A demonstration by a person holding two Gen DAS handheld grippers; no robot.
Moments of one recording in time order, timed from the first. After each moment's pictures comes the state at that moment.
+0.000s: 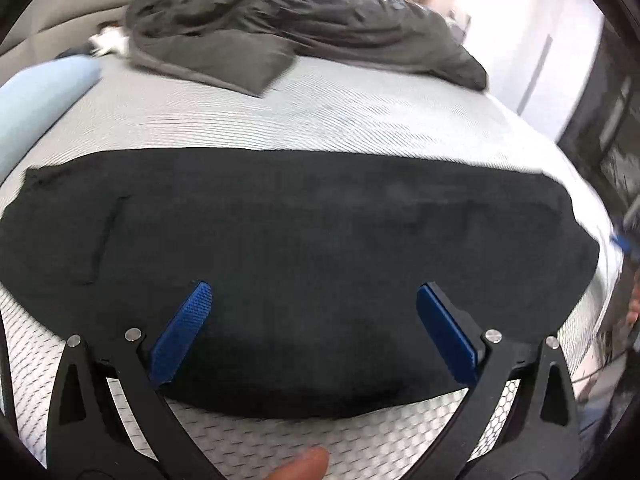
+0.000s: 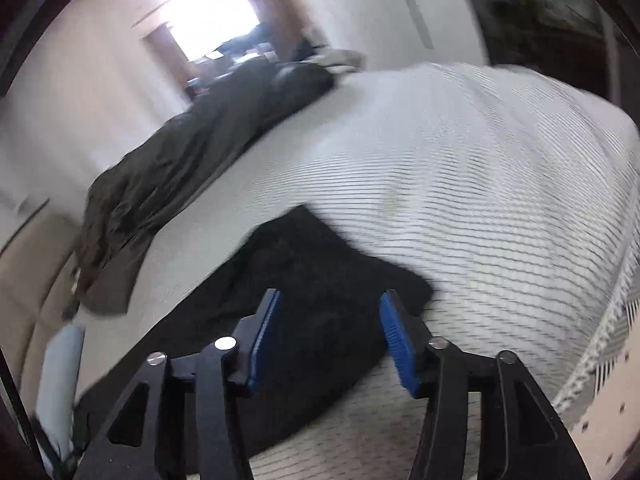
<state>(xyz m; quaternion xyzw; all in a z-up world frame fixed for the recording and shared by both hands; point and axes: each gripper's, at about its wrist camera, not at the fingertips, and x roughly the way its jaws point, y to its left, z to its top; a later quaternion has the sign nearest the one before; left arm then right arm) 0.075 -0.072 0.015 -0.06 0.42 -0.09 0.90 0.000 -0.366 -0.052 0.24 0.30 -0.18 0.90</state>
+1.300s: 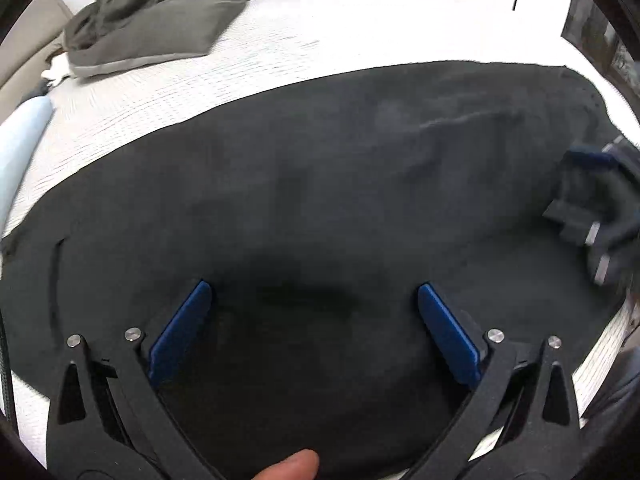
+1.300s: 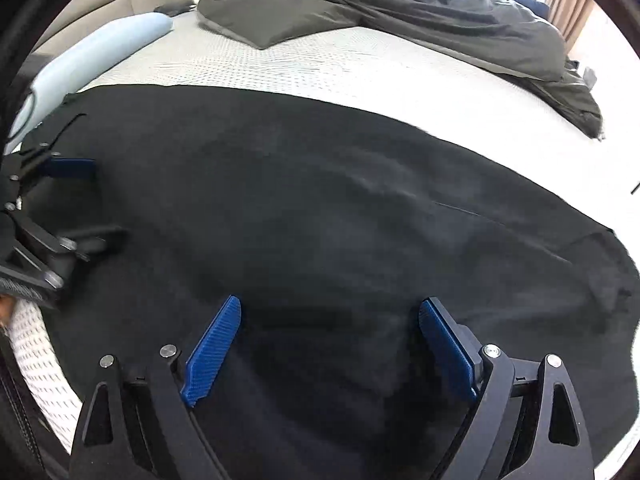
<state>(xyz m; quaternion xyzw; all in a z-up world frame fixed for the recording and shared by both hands) 0.149 -0.125 -0.030 0.08 0.51 -0.08 0.85 0.102 -0.123 -0.132 -0.13 0.50 0.03 0.86</state>
